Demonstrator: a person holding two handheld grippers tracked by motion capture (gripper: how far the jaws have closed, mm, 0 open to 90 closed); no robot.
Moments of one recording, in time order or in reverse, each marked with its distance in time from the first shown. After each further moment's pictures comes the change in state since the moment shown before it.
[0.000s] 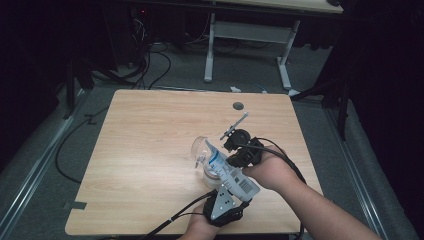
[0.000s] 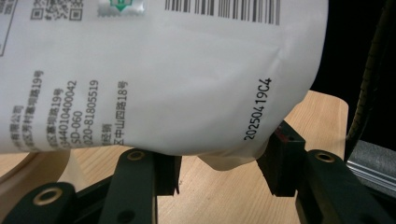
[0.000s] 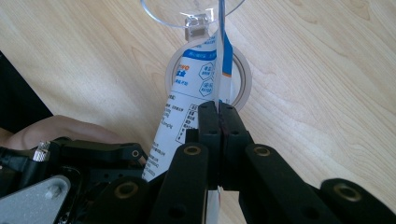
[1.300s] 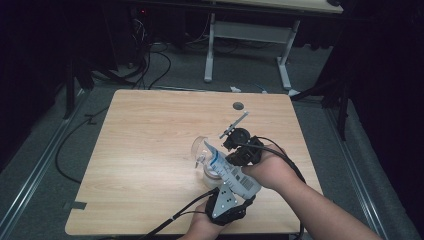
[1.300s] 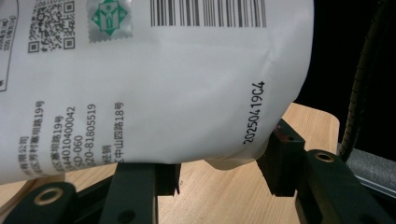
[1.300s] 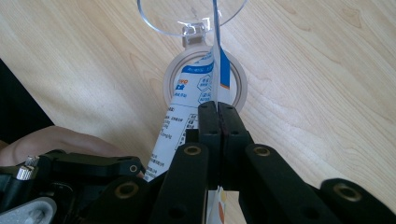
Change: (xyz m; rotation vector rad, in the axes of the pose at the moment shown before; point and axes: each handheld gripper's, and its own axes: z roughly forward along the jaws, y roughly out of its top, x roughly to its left) left arm -0.003 0.014 0.001 -0.032 -0.013 -0.010; right arm 0.000 0.002 -0.002 -0.019 -0.014 -0.005
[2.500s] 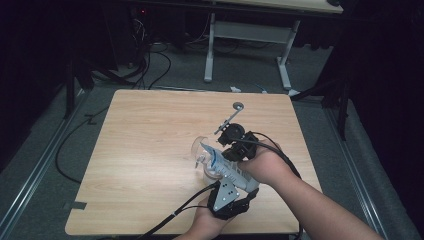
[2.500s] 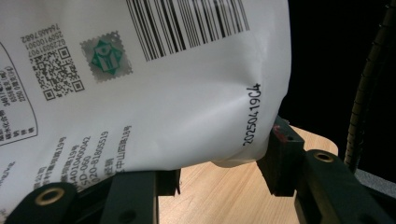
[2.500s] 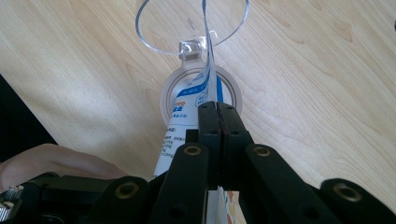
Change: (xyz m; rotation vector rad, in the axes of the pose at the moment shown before) left arm 0.004 0.022 0.002 -0.039 0.010 -0.043; right arm 0.001 0.016 0.000 -0.001 -0.021 -0.016
